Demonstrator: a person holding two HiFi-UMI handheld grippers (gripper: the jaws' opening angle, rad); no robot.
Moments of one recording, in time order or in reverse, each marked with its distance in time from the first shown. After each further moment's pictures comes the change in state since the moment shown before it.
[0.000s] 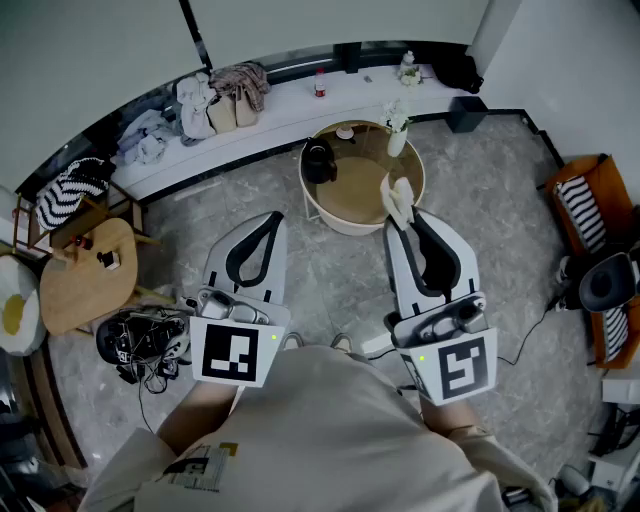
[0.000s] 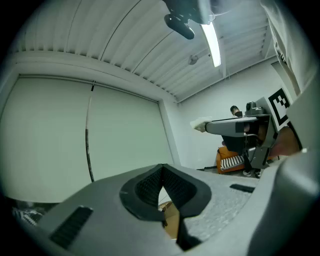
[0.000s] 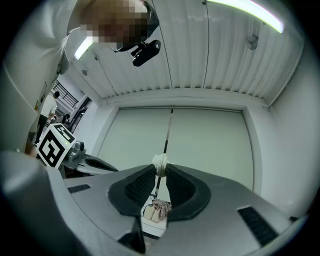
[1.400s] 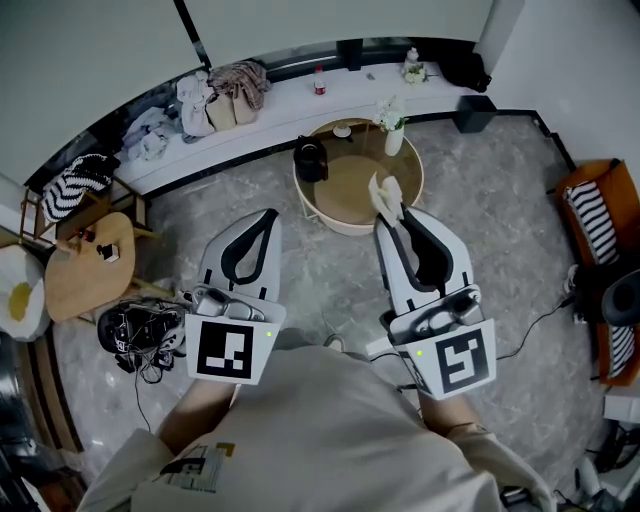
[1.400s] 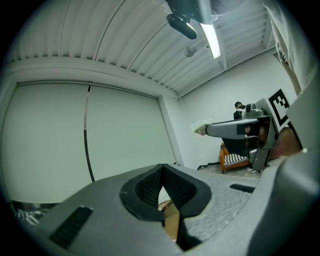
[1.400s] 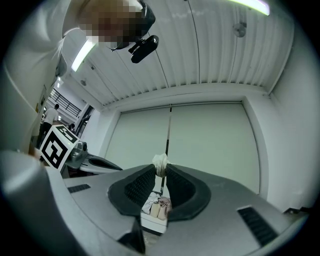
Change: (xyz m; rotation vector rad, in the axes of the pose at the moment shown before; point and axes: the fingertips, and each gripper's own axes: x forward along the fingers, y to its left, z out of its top) left arm 0.052 -0.070 0.004 0.034 0.047 0.052; right arm -0.031 -0.077 -0.033 0.089 -0.007 0.083
